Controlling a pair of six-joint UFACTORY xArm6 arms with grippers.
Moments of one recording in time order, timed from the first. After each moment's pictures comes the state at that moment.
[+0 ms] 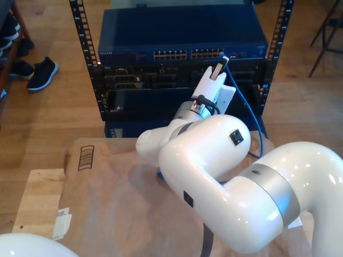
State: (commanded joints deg) left arm 97.7 -29.1 -6.2 8.5 61.6 -6.8; right arm 35.2 54.5 -95.9 66.4 -77.5 64.1
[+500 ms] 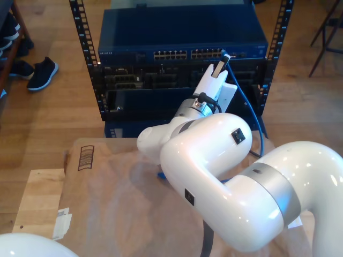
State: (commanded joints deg) left arm 97.7 -29.1 -6.2 8.5 61.6 -6.8; right arm 34.9 54.5 -96.1 66.2 -77.4 64.0
